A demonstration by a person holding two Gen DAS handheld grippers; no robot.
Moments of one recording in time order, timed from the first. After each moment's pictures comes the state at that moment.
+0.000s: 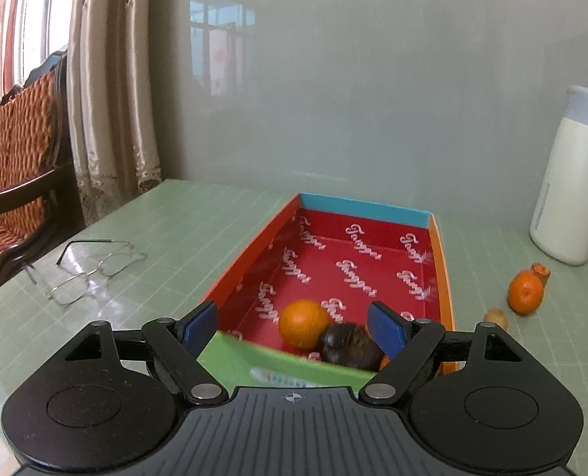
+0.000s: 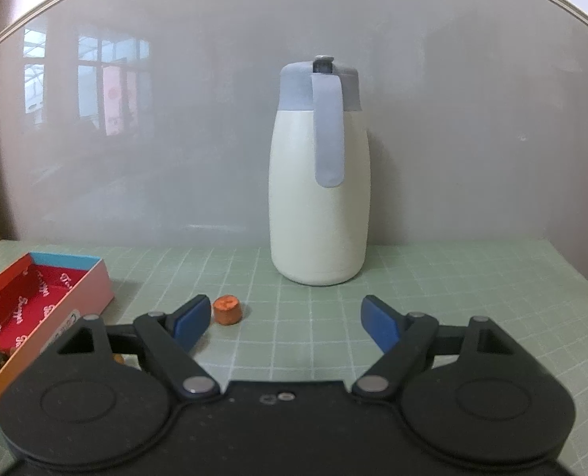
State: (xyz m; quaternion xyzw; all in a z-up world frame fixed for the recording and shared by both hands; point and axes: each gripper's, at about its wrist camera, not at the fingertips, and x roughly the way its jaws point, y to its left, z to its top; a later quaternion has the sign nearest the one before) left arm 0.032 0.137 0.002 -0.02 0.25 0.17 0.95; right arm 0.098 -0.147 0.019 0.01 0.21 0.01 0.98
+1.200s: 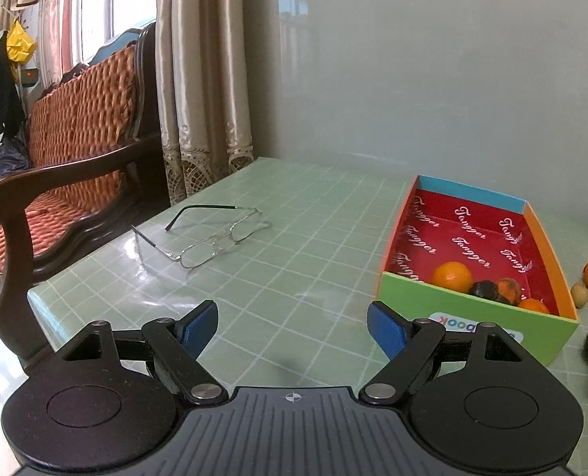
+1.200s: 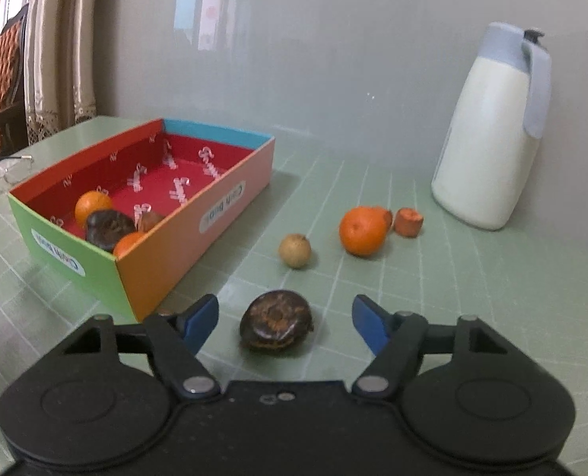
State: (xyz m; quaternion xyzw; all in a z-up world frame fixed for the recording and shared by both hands) left arm -0.027 0.220 0.000 -0.03 0.26 0.25 0.93; right arm 0.072 -0.010 -0.033 -0.09 0.30 0.13 0.94
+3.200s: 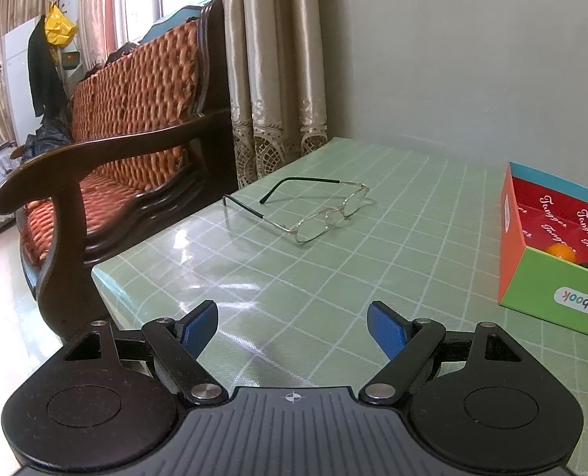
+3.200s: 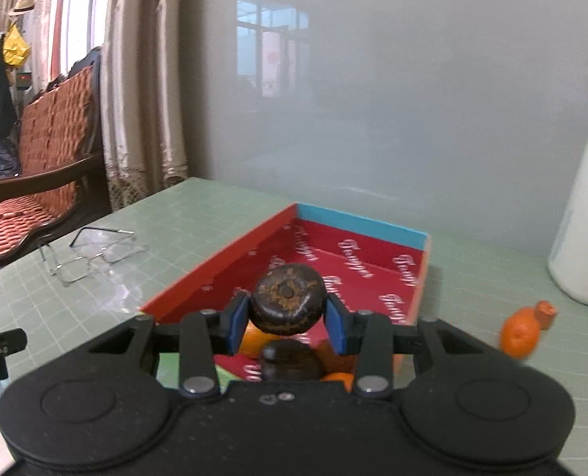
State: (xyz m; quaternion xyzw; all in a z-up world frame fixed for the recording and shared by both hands) left arm -0.061 0.298 -0.016 -0.04 0.28 0.31 0.91; right arm 0.074 0.110 0.006 -0.06 0.24 0.25 0.94
